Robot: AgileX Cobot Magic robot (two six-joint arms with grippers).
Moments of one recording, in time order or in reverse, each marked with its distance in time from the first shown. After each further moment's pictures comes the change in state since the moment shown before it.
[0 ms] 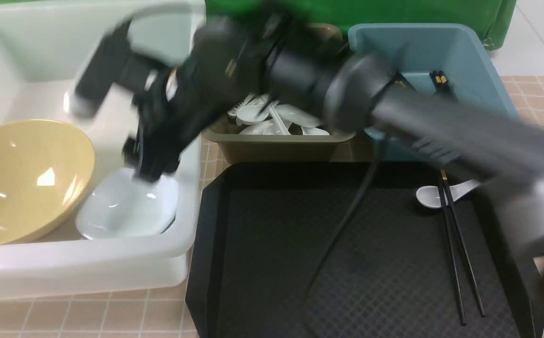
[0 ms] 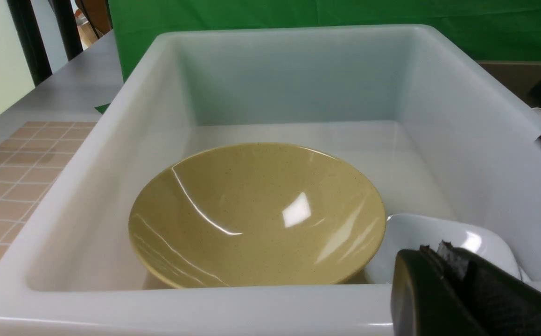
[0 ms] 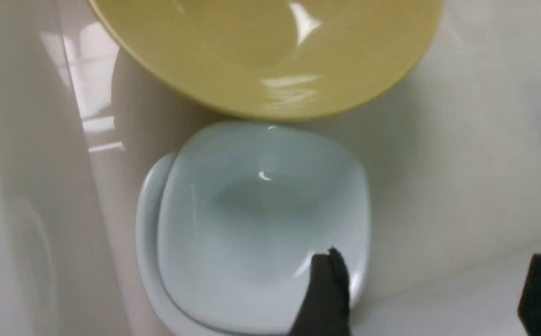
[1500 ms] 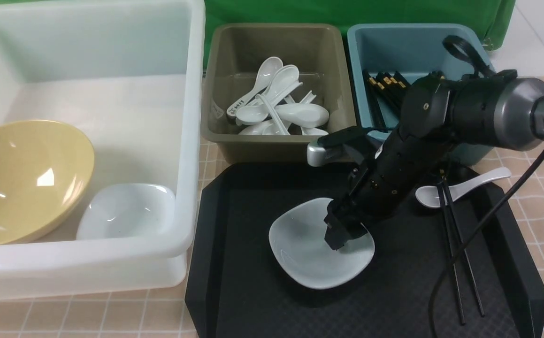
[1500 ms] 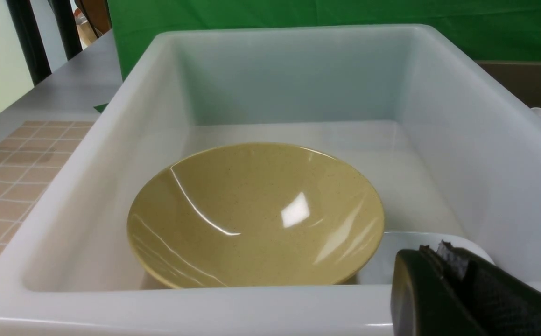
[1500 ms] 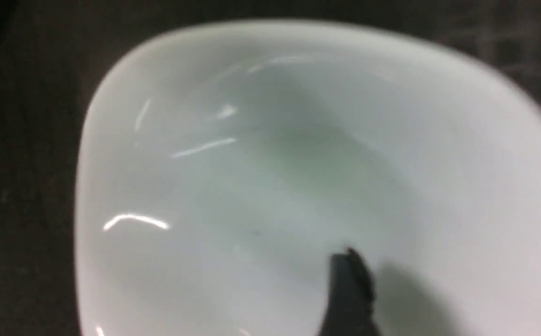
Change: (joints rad) right arm -0.387 -0.119 0.803 0.258 -0.017 0.093; left arm 0.000 0.000 0.000 0.000 0.000 0.000
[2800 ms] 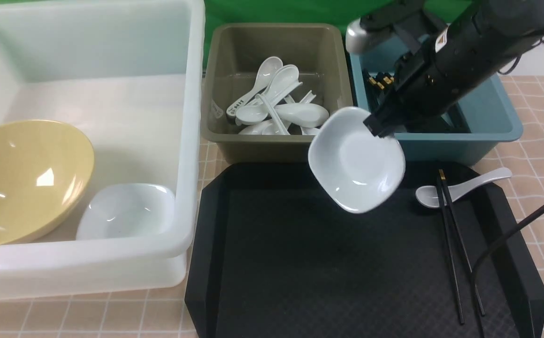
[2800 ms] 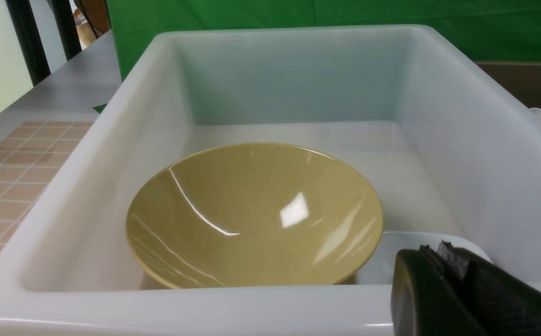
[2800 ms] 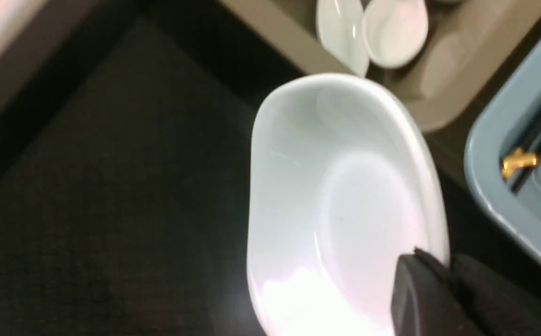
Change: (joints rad) right arm -0.044 -0.265 -0.179 -0.247 0.081 0.109; left arm 0.000 0.000 0.000 -0.002 0.000 0.000
